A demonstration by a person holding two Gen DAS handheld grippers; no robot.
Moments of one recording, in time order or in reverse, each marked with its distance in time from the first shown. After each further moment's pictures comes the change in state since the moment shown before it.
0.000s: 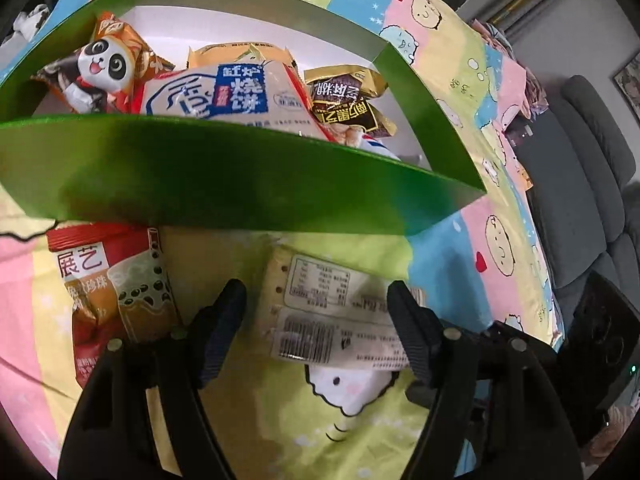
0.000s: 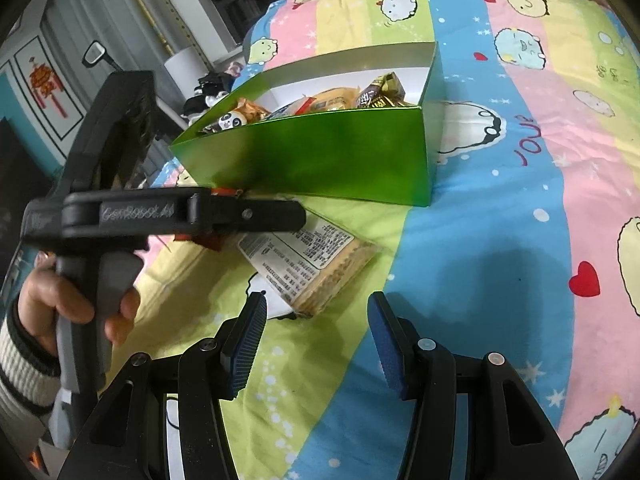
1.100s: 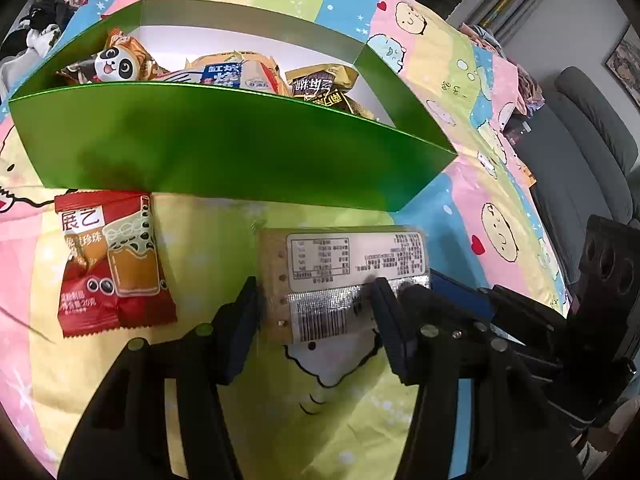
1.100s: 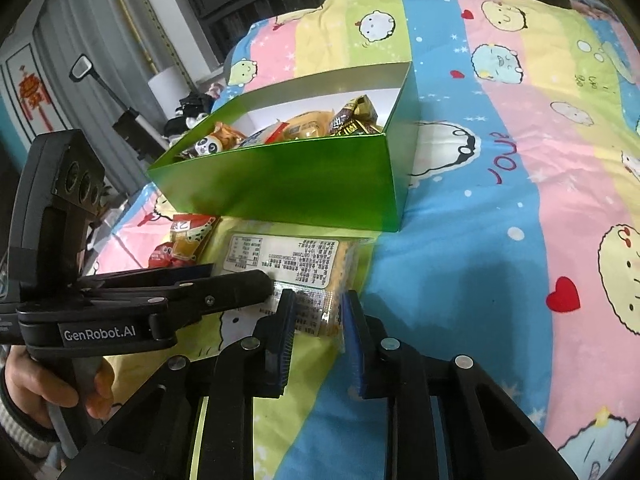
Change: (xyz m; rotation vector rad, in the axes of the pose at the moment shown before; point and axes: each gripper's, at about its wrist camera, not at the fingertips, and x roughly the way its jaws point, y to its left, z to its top) left arm -0.004 -0.023 -0.032 0.058 -0.091 0.053; right arm -0.004 -0.006 0.003 0.016 -0.084 -0.073
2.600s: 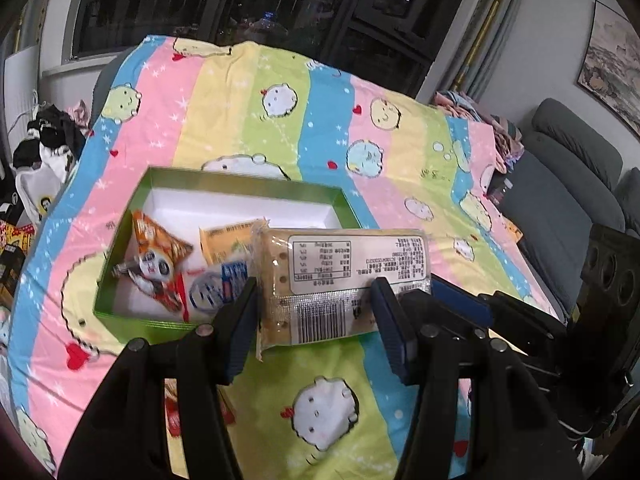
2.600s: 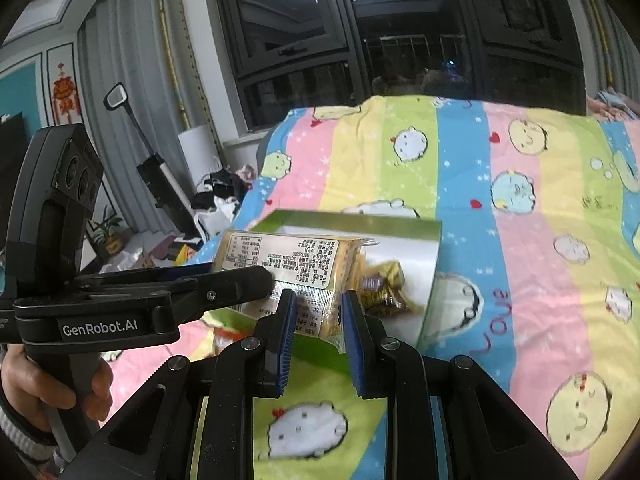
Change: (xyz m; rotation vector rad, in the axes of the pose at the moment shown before) left arm -0.089 -0.016 0.076 0.099 -0.274 0.026; right arm -0.054 0.045 0.086 -0.140 -0.264 -0.005
